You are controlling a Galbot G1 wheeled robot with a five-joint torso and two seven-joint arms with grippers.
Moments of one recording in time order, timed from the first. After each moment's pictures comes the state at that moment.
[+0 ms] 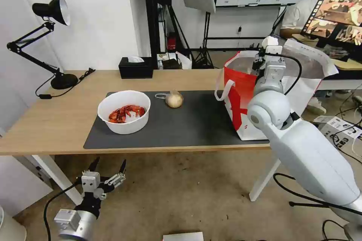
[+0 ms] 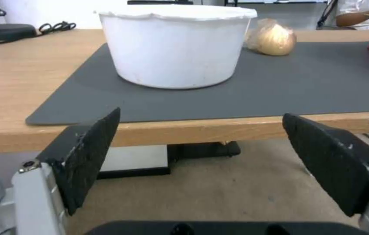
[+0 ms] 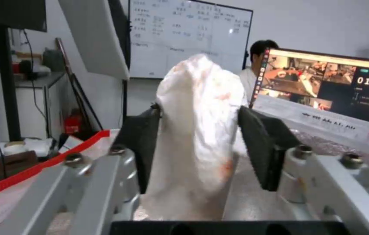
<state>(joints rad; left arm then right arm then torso) 1.81 -1.10 -0.57 -2.15 -0.39 -0.12 -0.12 -0.47 0.95 -0.02 1.88 0.68 -0.47 0.92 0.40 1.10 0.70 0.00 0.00</state>
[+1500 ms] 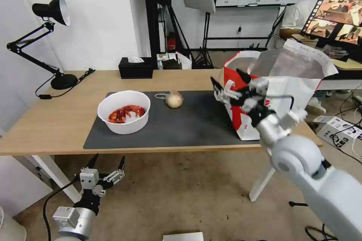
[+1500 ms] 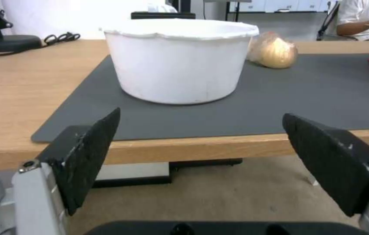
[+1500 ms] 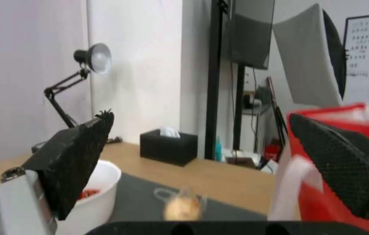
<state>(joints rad) 1.80 -1.11 -0.58 -2.16 -0.39 -0.13 -0.12 -1.11 0.76 0.27 2.16 0.74 0.06 0.07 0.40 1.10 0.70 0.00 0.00</state>
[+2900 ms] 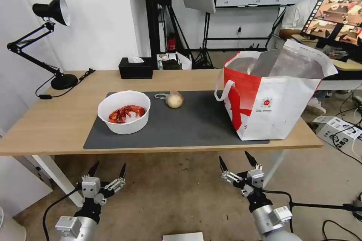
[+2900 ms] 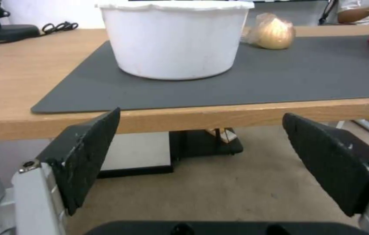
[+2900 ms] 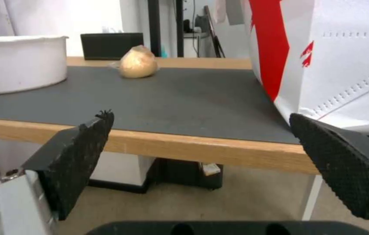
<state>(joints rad) 1.85 -1.14 -0.57 -2.14 -0.34 -0.16 -0.10 -1.64 1.03 0.28 2.04 0.31 0.28 0.20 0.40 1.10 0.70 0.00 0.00</state>
